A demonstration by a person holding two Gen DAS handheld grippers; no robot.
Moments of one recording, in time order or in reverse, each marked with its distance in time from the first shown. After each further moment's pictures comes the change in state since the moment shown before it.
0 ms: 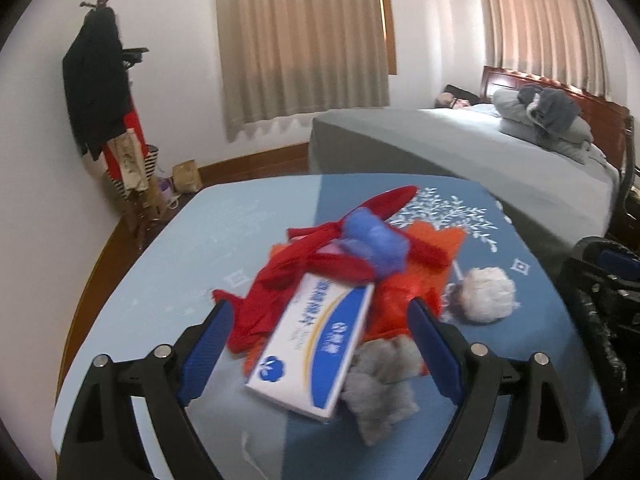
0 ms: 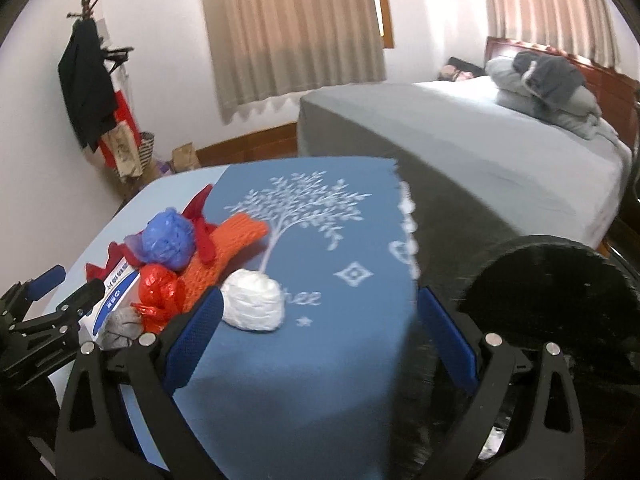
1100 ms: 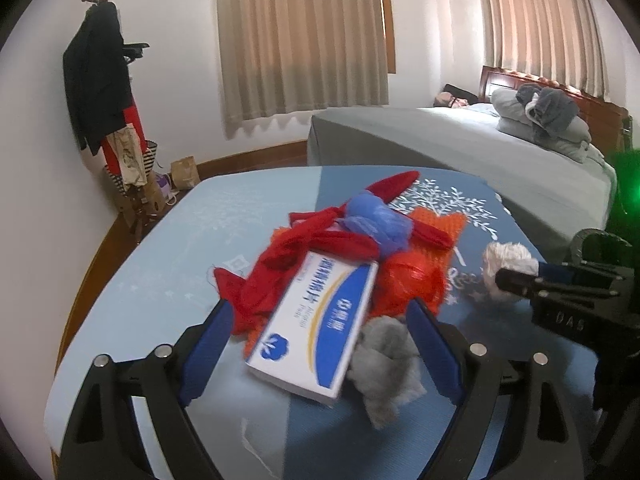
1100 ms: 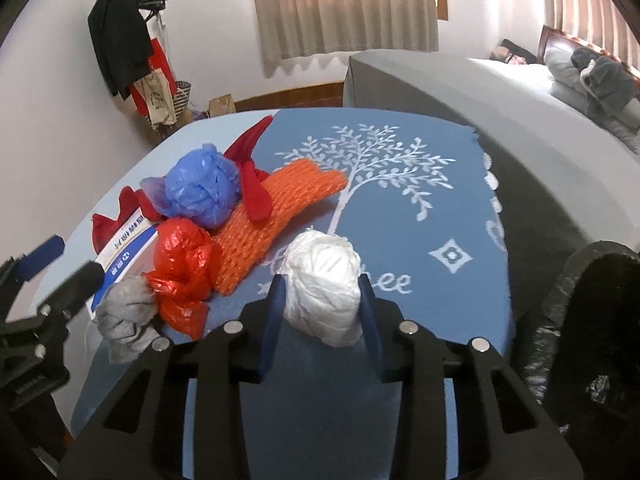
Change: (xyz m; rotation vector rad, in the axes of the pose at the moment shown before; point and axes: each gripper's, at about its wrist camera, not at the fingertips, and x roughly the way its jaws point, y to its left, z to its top) left arm 0.000 -0.007 -0.015 0.004 0.006 -0.021; right arm 0.036 0.037 -0.009 -0.093 0.124 0.106
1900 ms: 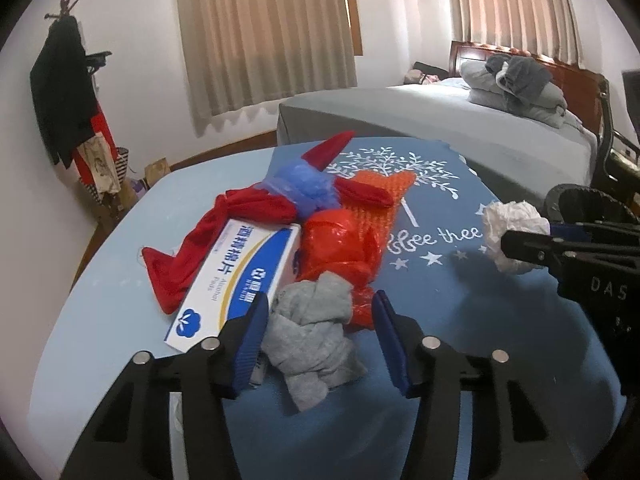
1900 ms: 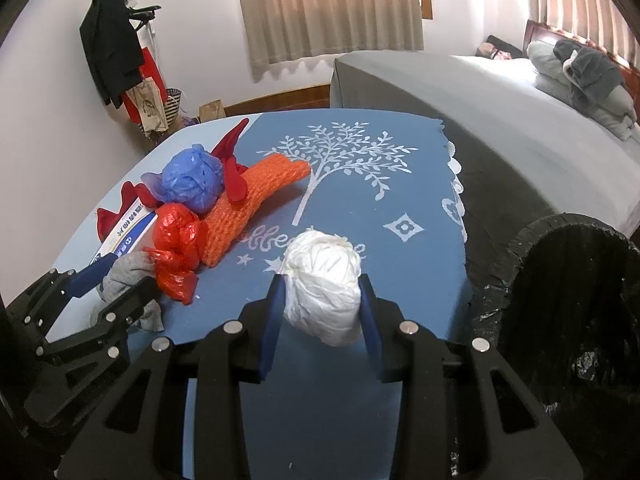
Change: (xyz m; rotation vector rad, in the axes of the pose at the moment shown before) left arm 0.008 -0.046 -0.020 0.100 0.041 -0.054; right arm -0.025 -0.023 -0.017 0.027 -0.002 -0.017
